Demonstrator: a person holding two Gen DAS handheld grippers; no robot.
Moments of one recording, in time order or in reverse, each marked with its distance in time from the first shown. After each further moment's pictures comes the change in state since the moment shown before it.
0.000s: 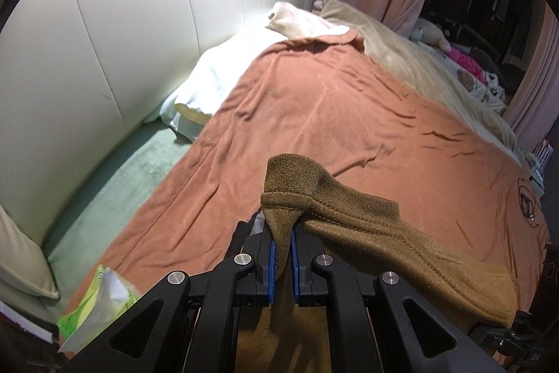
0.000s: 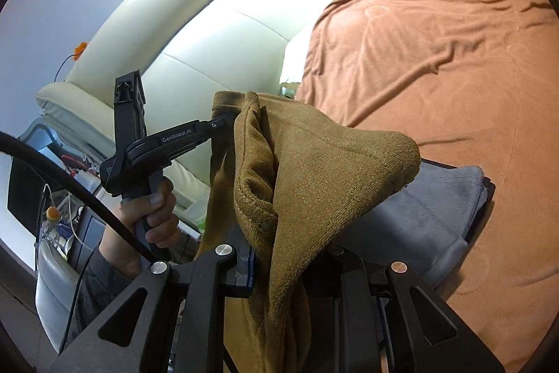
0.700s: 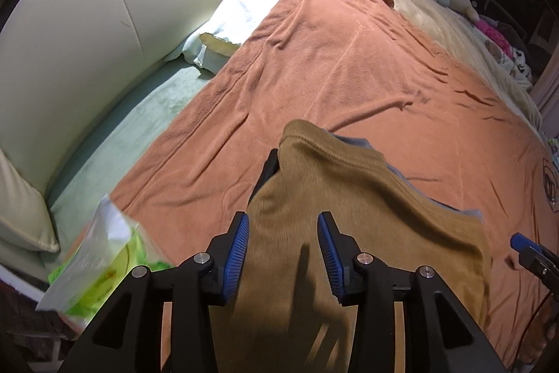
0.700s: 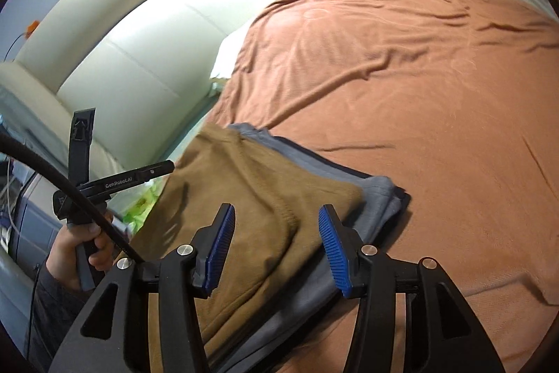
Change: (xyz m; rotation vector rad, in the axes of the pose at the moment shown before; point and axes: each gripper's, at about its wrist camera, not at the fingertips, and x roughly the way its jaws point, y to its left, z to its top) left arm 0.015 0.024 -0.053 -0.022 0.153 0.095; right arm -0.006 0.028 -0.004 -0.081 0.019 -0.276
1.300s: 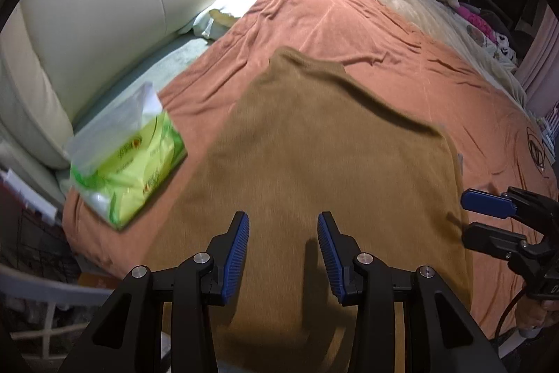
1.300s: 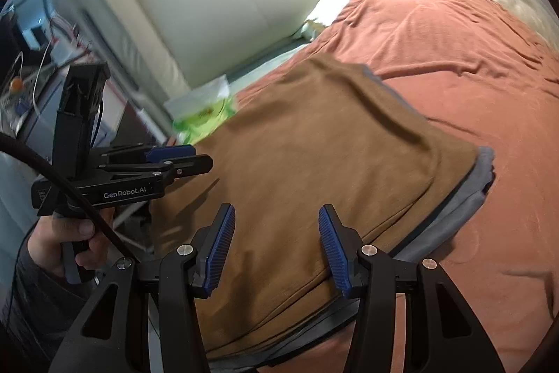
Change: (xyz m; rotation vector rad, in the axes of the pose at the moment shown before) left arm -0.064 -0.006 -0.123 0.027 0.006 -0.019; right arm 0.002 0.093 -0.059 -0.295 0.150 0.082
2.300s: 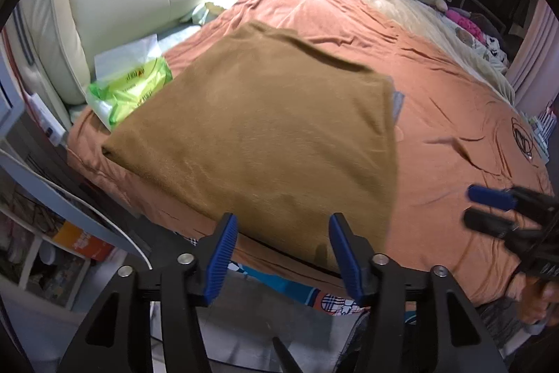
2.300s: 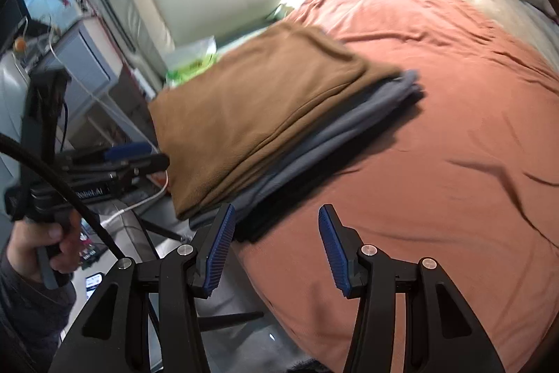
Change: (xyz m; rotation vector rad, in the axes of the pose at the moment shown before) left arm -0.062 -0.074 -0.111 -0.026 -0.066 0.006; right arm -0.102 0.013 -0.099 0.016 -0.003 -0.148
